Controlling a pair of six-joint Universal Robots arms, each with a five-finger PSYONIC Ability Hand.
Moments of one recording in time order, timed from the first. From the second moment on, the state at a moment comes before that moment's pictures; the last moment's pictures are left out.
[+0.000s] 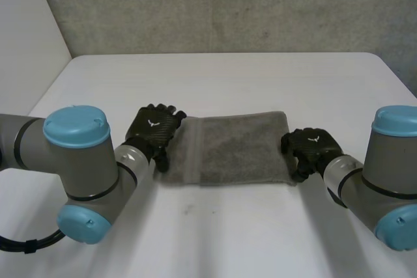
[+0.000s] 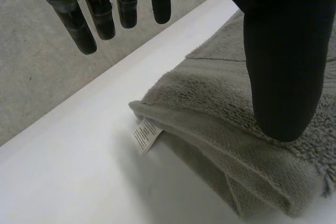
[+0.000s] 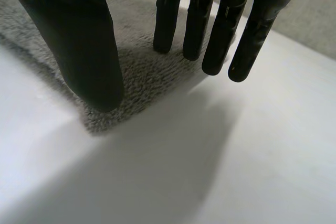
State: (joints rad) left arm 4.19 -2.12 -1.54 3.40 -1.55 3.45; right arm 1.88 -1.08 1.66 -0.14 1.38 2.88; left_hand 0.20 0.20 0.21 0.20 0.03; right_hand 0.50 0.58 0.57 0.57 0.40
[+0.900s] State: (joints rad) left arm 4.28 -1.95 -1.62 3.39 -1.55 3.44; right arm 2.10 -1.02 1.30 -0.14 1.37 2.88; left_hand 0.20 0.20 0.20 0.20 0.03; right_hand 0.91 1.17 1.18 1.19 0.98
